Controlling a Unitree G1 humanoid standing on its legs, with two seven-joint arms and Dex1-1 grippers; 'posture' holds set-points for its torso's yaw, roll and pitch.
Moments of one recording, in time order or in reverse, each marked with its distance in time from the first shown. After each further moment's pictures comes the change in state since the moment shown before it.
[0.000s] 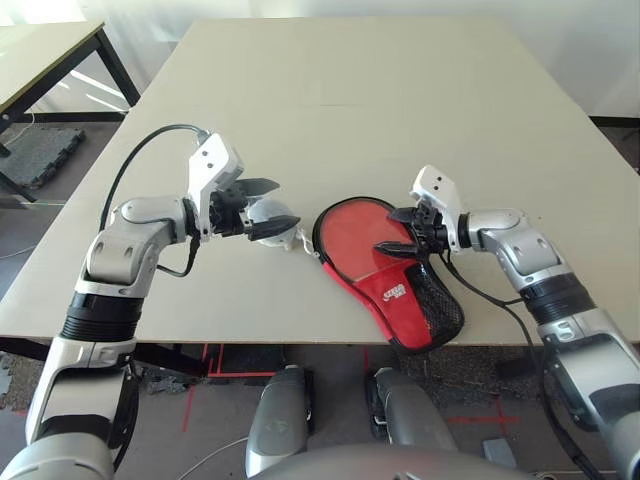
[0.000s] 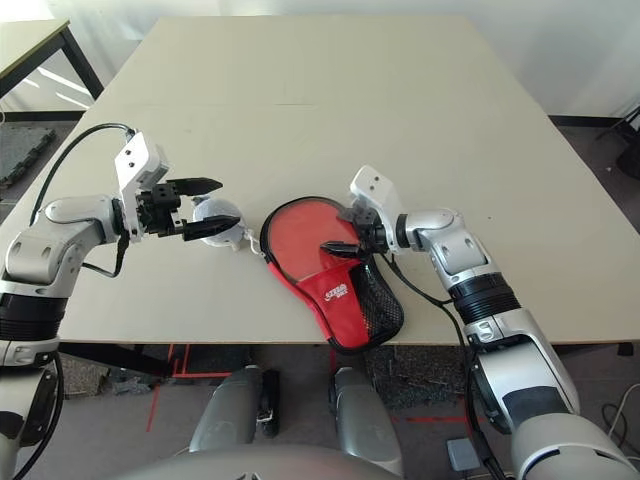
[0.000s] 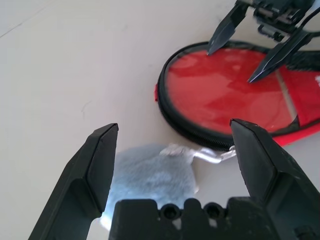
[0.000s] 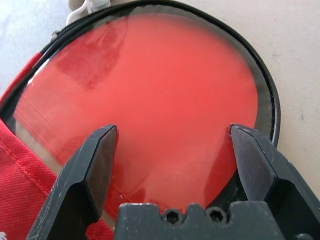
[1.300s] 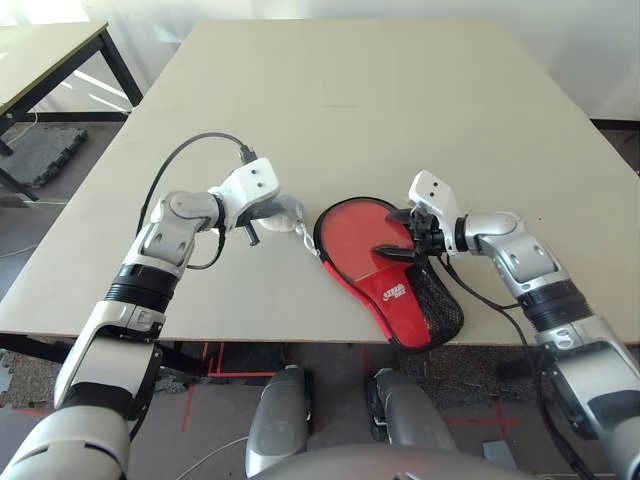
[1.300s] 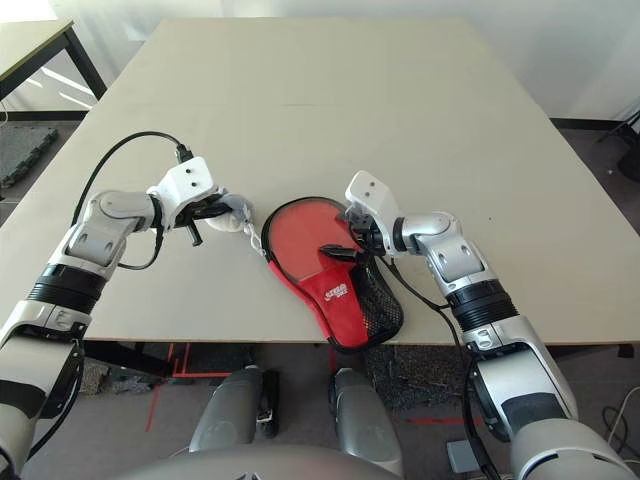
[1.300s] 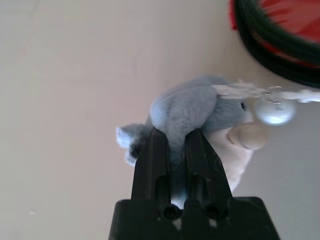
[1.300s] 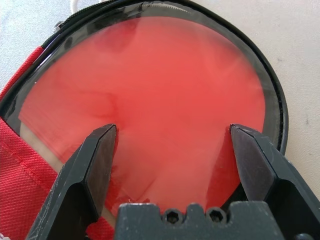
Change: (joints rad) left arm -0.219 -0.141 -0.233 0.484 0.490 -0.414 0.237; right arm 0.043 0.016 -0.014 -0.063 -0.024 0.013 -0.029
